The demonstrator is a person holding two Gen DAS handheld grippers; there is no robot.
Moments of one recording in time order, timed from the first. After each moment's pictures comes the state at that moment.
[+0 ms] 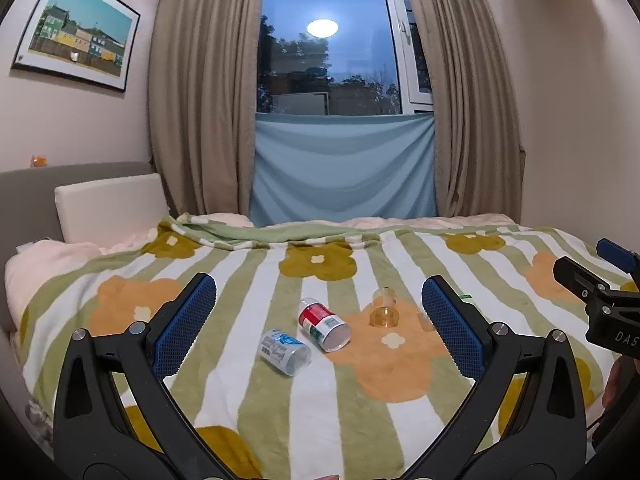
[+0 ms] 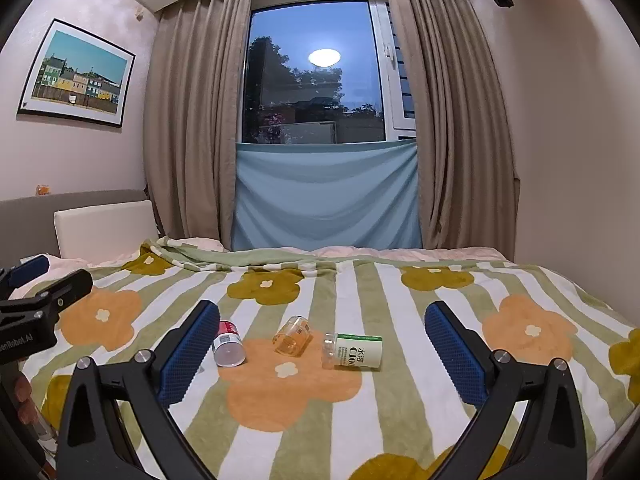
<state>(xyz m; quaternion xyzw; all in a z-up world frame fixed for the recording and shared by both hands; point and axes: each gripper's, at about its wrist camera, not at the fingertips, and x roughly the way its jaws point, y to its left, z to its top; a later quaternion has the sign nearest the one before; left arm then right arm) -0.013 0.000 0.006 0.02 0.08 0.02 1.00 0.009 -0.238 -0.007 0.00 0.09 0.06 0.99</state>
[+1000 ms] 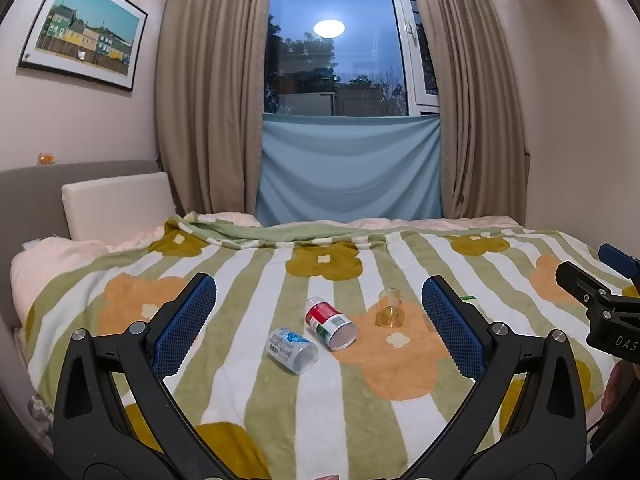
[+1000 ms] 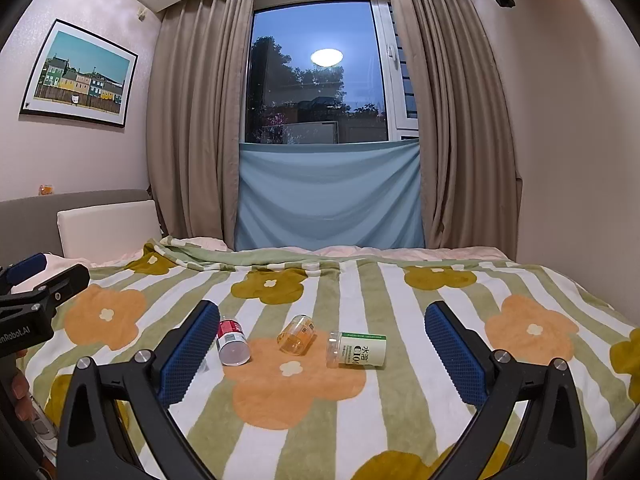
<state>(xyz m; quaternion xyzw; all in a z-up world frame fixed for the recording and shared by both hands) -0.013 0.008 0.009 0.01 0.09 0.03 1.00 0.004 -0.231 -0.011 0.00 0.08 0.06 0.99</state>
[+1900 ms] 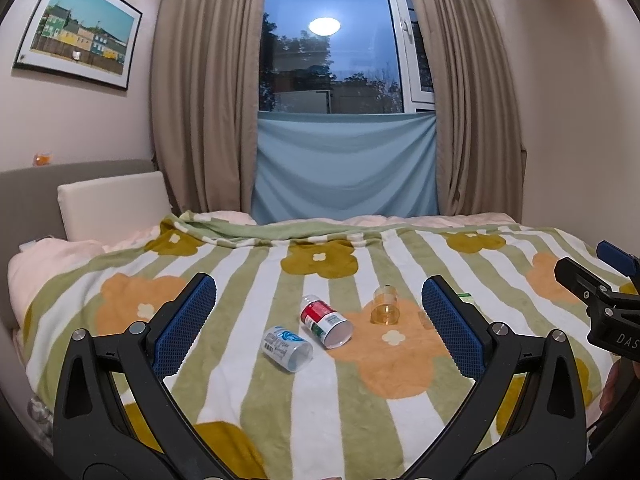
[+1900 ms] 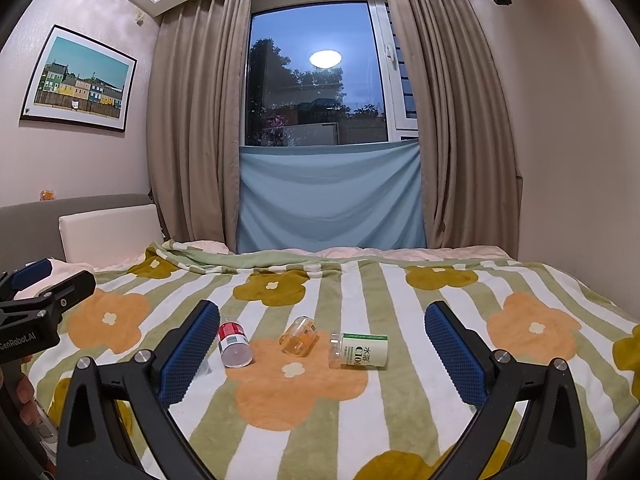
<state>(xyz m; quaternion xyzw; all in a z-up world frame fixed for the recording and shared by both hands) -0.015 0.003 0.011 0.01 0.09 0.02 1.00 0.000 -0.227 -0.011 0.00 0.08 0.06 0.99</state>
